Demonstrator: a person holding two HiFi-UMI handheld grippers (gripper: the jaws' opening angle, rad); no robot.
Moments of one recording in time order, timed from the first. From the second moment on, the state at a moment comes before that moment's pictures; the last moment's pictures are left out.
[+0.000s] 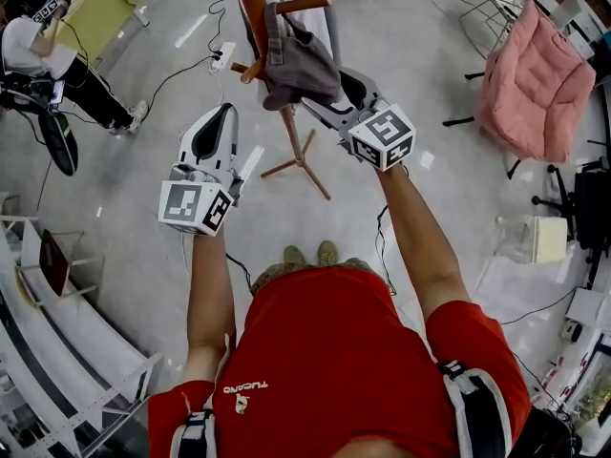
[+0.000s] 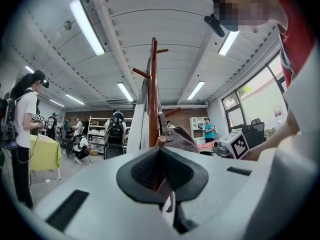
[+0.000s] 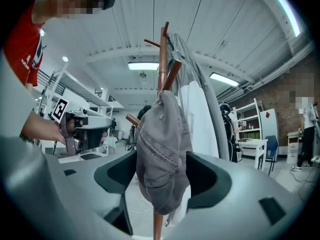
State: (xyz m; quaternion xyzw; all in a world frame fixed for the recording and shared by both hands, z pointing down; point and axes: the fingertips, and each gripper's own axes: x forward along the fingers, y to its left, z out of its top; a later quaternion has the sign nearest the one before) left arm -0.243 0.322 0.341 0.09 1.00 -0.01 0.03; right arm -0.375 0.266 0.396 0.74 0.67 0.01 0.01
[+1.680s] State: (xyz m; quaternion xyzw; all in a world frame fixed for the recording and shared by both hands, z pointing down) left arm -0.211 0.282 0.313 0.01 1.00 -0.03 0.07; right arm -0.309 0.149 0.312 0.66 0.74 0.02 0.13
